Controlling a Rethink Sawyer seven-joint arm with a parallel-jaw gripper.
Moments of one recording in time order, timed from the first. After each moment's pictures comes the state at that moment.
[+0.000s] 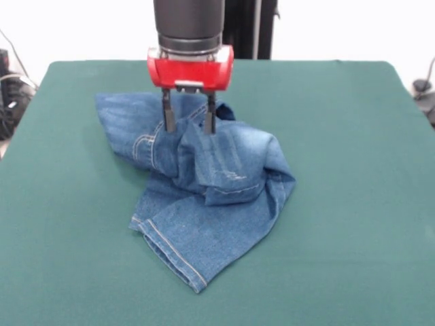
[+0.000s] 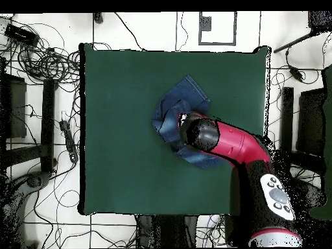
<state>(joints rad) -0.35 -0.61 0.06 1.63 -0.03 0.41 1.57</state>
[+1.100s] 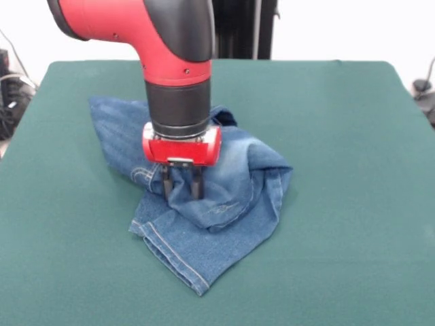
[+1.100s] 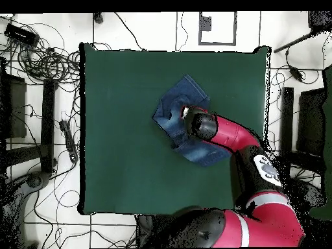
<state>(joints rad) -0.39 -0.37 0.10 1.48 -0.04 0.28 1.57</state>
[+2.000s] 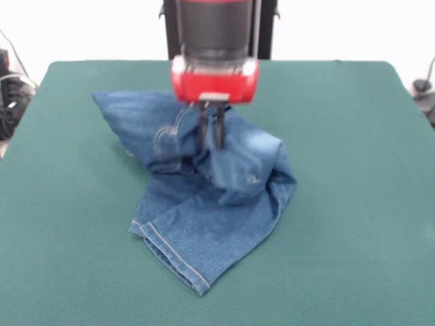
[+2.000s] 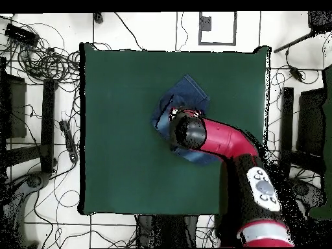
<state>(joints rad) -0.30 -0.62 0.08 1.64 -0.04 0.32 1.57</state>
